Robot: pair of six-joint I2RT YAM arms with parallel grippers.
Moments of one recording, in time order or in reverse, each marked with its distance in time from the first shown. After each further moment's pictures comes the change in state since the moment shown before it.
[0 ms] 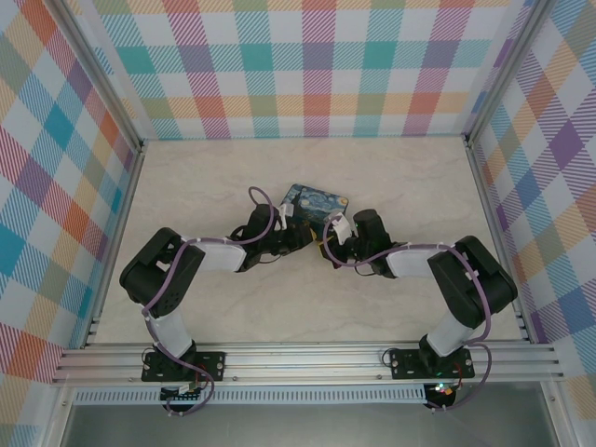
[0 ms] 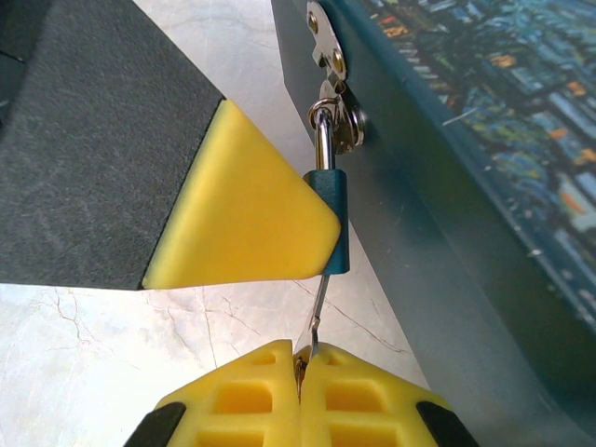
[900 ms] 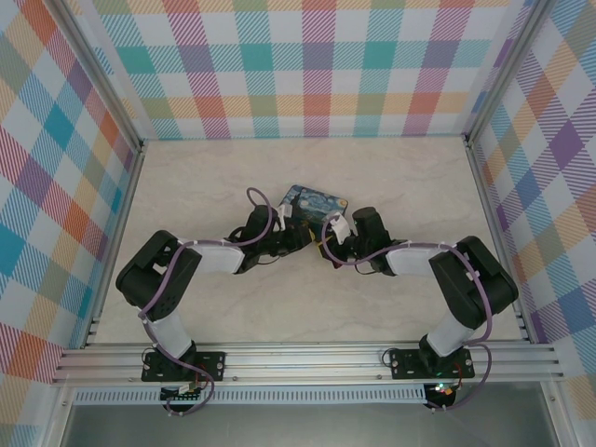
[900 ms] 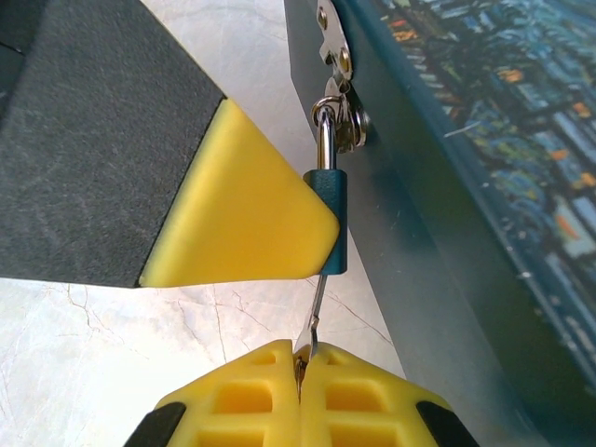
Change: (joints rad) left arm -0.004 -0.030 -0.020 -0.008 -0.016 -0.003; right arm -0.002 -0.007 0.028 -0.062 -0.026 -0.048
